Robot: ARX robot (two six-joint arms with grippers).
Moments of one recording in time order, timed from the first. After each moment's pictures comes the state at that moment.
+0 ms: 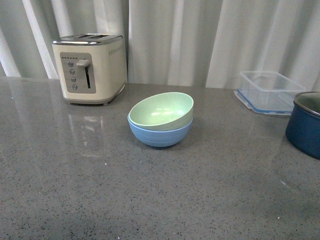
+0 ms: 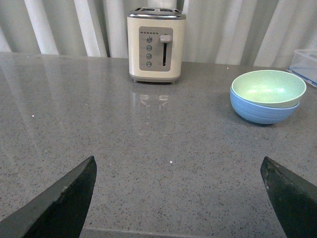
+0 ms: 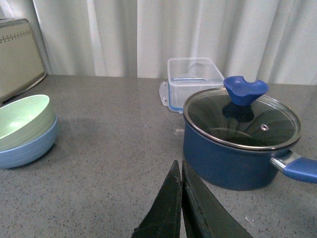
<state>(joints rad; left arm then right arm) 0.00 0.00 0.02 0.00 0.00 -0.01 0.09 1.01 0.19 0.81 0.09 0.00</state>
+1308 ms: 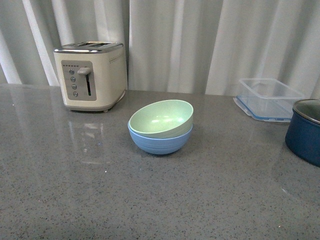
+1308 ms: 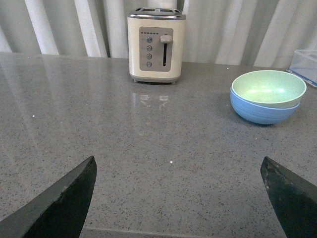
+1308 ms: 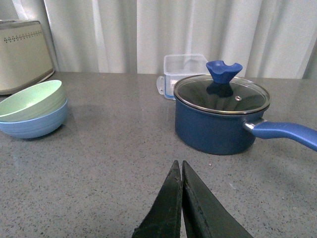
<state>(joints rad) 0.00 0.00 0.02 0.00 0.00 -0.01 0.00 0.28 0.01 0.28 0.00 0.00</state>
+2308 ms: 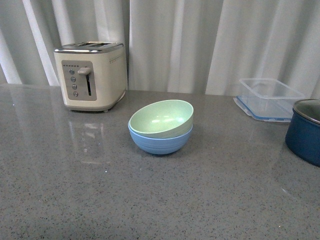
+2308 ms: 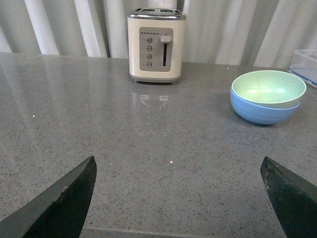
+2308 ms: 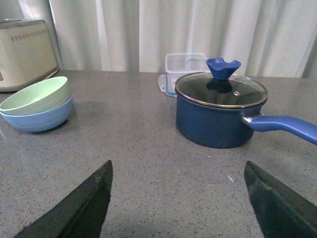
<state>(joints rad) 0.00 0.00 0.02 0.00 0.00 -0.01 0.00 0.00 0.01 0.00 0.00 0.00</state>
